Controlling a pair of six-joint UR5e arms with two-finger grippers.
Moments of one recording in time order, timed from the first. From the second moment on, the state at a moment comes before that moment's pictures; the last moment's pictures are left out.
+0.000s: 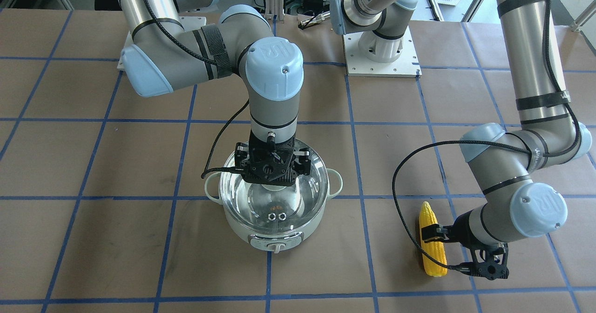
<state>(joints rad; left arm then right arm) -1.33 -2.20 -1.45 -1.14 1.59 0.33 1.97 -1.13 1.43 -1.96 -1.63 0.49</state>
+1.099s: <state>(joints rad) -1.33 -2.23 -1.44 -1.14 1.59 0.23 1.97 -1.14 1.41 -1.96 -1.62 0.51</state>
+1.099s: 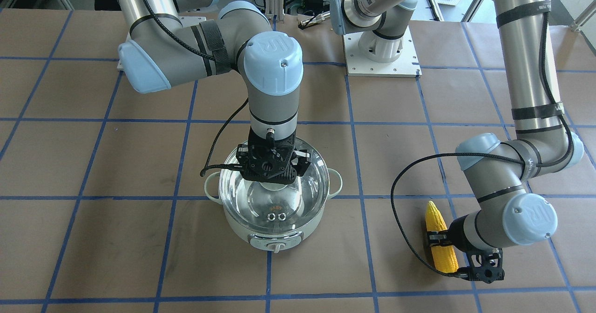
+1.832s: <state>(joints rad) -1.41 -2.04 -1.41 -1.27 1.59 0.03 1.77 -1.30 1.37 -1.81 -1.60 0.25</state>
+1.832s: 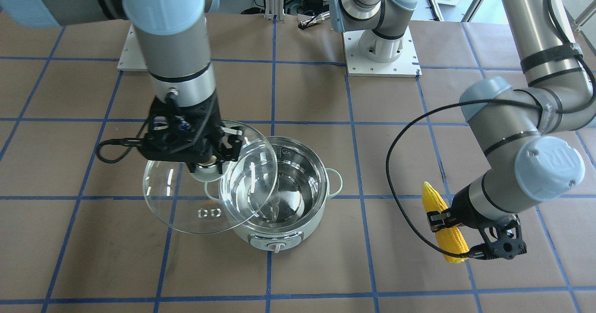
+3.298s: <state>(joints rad) -1.86 -2.02 -1.42 -1.27 1.40 -0.33 1.30 -1.37 1.41 -1.66 -1.56 -0.32</state>
